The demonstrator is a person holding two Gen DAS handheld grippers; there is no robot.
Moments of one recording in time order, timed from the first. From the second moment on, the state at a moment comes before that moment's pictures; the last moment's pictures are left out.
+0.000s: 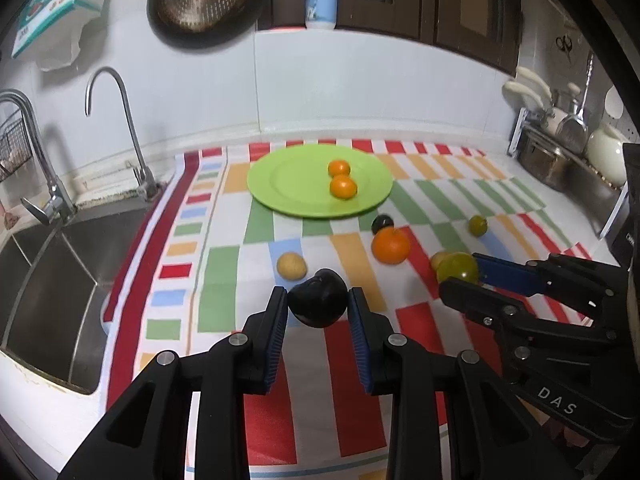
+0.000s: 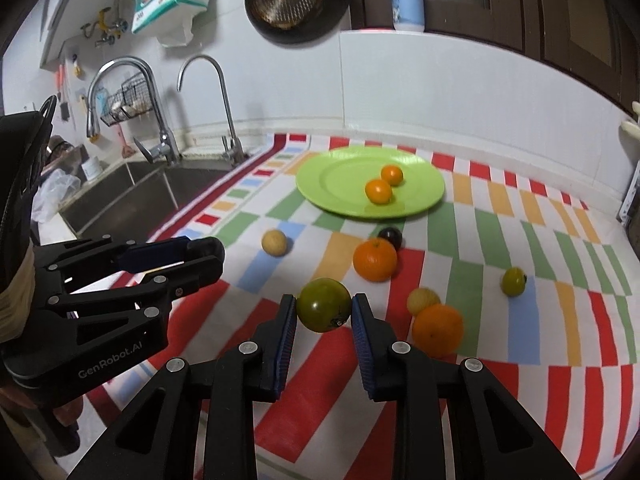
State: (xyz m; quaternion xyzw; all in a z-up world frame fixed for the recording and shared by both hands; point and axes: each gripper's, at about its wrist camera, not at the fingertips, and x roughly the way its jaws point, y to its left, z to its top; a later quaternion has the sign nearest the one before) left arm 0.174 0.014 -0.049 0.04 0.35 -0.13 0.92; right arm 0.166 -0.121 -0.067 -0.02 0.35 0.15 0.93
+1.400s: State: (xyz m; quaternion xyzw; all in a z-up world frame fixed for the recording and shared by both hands) left arm 0.326 -0.003 -0.019 0.07 0.34 -0.17 0.92; right arm 0.332 -0.132 -0.017 -0.01 0.36 0.16 0.92
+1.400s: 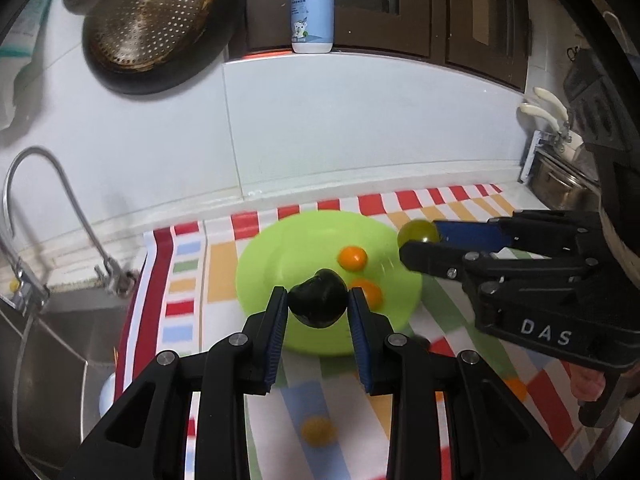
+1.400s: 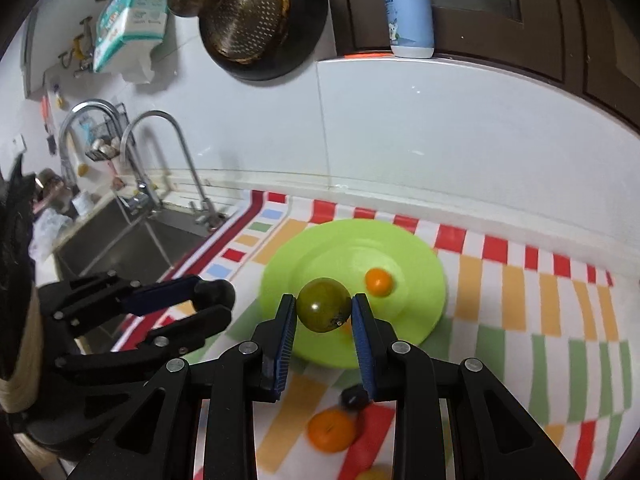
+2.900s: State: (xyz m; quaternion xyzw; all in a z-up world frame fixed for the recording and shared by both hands) left arm 0.310 0.007 0.002 0.10 0.33 -0.14 0.93; right arm 0.334 -0.142 -0.023 -0.01 0.36 0.15 0.92
